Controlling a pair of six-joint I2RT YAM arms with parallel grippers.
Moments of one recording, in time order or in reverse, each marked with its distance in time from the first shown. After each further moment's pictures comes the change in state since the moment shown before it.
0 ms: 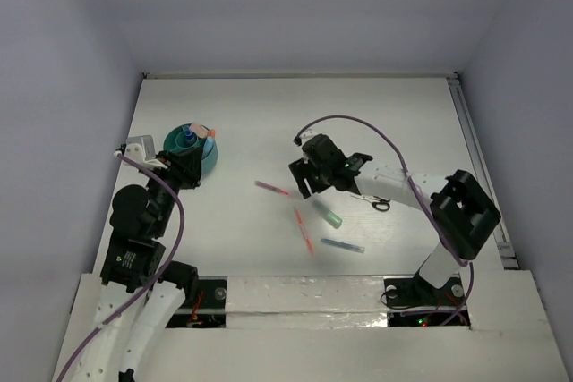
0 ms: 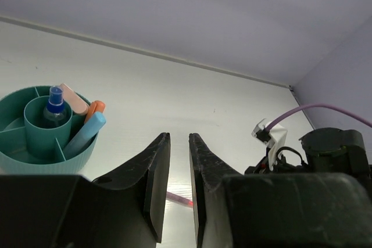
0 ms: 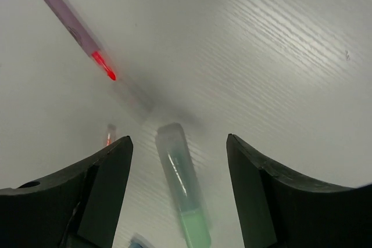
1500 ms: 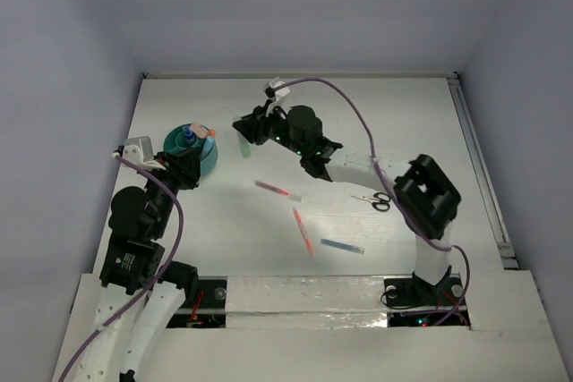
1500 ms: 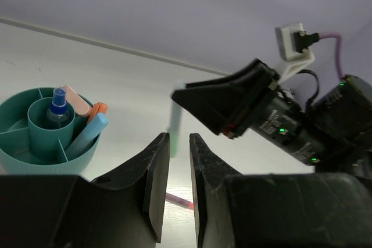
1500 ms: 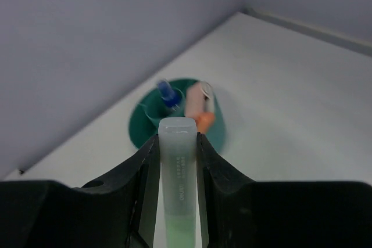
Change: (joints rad) left arm 0.009 -0.012 0.000 0.000 -0.003 0.000; right arm 0.031 0.220 0.260 0.858 -0.218 0.083
